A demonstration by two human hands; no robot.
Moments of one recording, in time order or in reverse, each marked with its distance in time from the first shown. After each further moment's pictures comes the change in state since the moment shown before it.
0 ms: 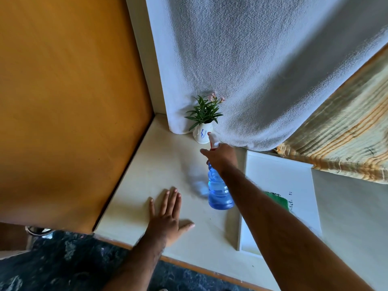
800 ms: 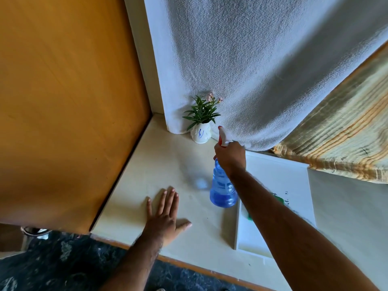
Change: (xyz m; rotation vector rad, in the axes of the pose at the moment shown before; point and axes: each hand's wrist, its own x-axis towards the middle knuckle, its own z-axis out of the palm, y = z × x) left_hand -0.001 -0.002 0.001 0.006 0.018 0.002; right_hand -0.010 0.004 -0.028 0.111 0.155 0.034
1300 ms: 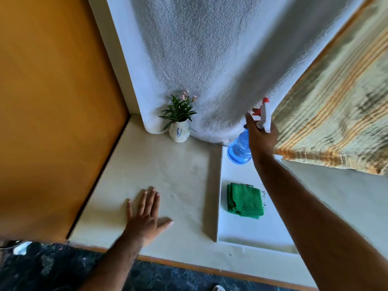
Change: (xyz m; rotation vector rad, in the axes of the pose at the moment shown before) left_hand -0.001 0.003 -0.006 -0.012 -0.035 0.001; right_hand 0.035 0.035 -0.124 0.647 0.445 -0.260
